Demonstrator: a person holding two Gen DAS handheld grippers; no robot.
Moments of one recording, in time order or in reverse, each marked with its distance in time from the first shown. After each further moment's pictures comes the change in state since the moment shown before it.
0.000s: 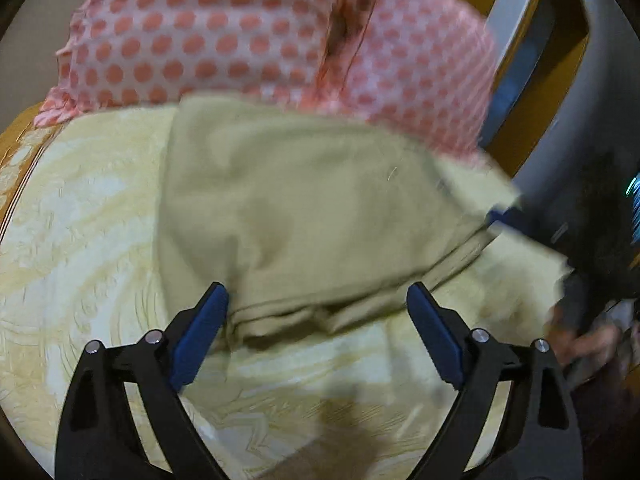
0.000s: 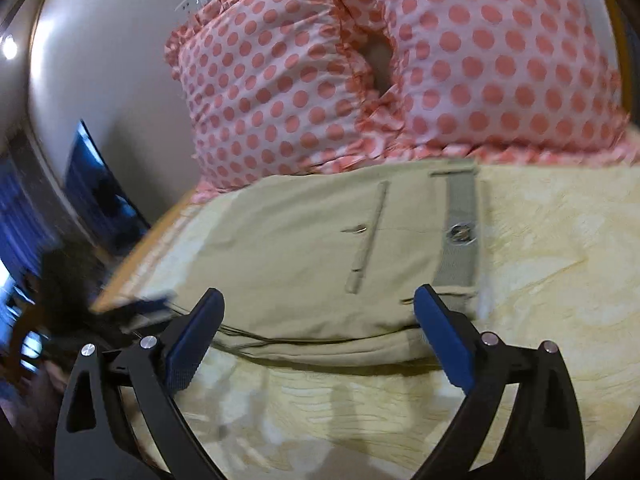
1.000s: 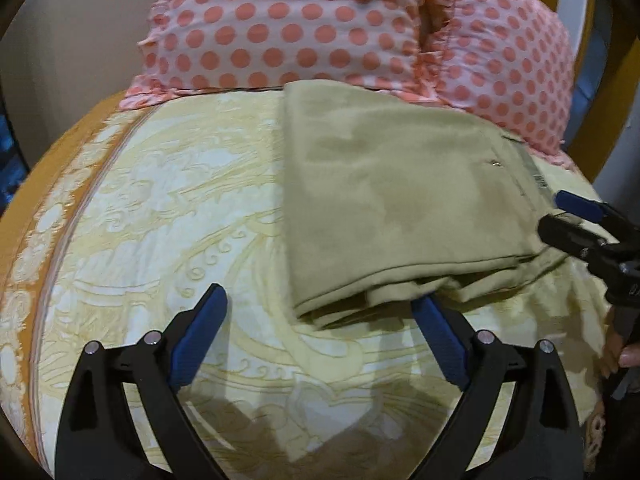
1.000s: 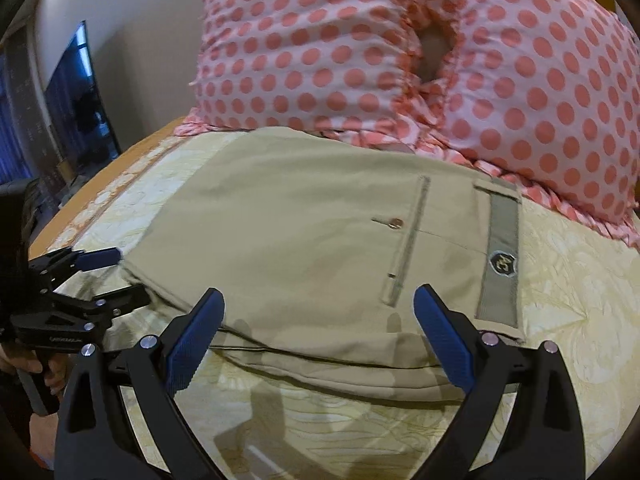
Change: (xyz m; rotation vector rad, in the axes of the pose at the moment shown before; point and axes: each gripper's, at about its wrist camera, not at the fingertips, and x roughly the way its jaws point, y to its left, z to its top) left arm -0.014 0.025 -0.016 -0.071 -0.018 0.319; right arm 0.055 0.054 -0.008 -0.305 0.106 -0.231
